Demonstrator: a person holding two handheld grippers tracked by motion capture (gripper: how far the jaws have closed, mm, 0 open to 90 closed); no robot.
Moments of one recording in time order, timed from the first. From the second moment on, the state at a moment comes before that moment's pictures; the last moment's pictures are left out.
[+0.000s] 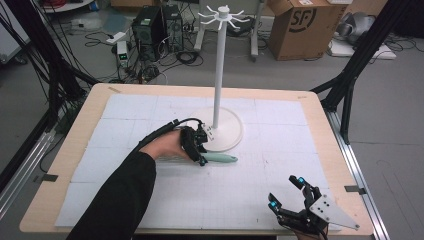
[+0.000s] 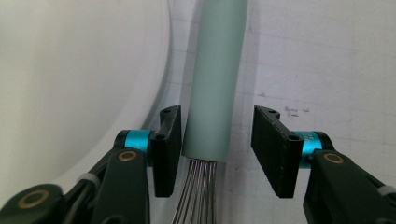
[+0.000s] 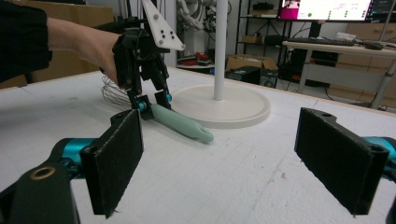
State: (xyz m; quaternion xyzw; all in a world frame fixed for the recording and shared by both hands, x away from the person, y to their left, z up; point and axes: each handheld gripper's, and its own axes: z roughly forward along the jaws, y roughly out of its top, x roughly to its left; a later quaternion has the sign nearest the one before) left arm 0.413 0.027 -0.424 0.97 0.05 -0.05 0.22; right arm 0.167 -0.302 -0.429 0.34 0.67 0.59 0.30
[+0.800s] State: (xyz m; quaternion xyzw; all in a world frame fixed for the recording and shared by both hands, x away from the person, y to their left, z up) left arm 0.420 0.022 -0.424 0.98 0.05 -0.06 0.20; right arm 0.167 -0.304 -0.429 0.34 0.66 0.59 0.31
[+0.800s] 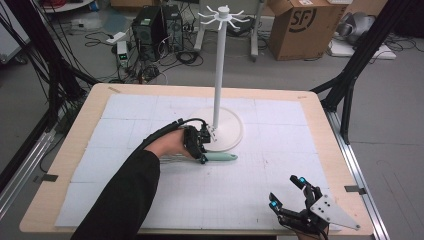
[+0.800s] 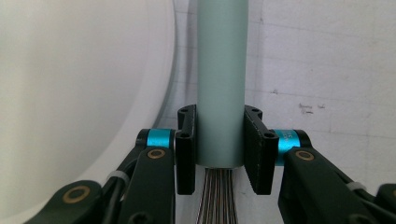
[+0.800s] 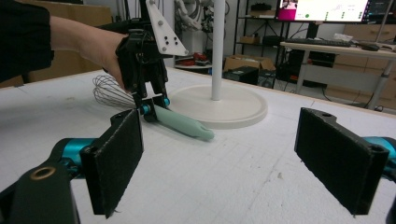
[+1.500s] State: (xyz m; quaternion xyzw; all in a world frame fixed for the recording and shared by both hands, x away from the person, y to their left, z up) left arm 0.402 0.056 -0.356 0.94 0.04 0.00 0.33; right arm 0.167 -0.303 -0.430 0.34 0.67 0.59 0.31
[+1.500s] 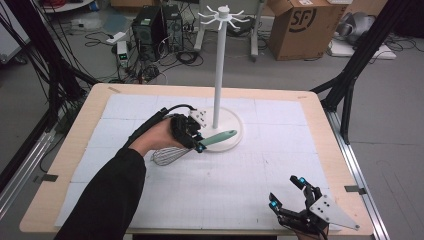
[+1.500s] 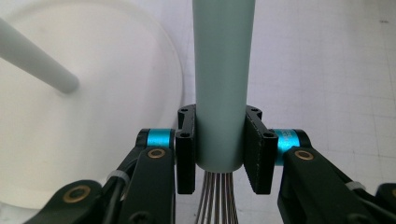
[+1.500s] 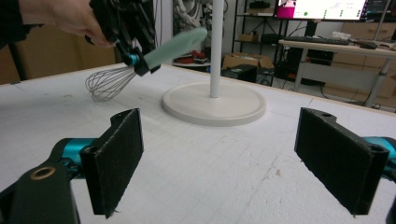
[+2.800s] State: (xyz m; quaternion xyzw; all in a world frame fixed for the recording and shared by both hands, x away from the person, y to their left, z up) left arm 0.409 0.135 -0.214 0.81 0.11 0.05 0.57; right arm 0.167 -0.303 -0.430 0.34 0.66 0.59 0.31
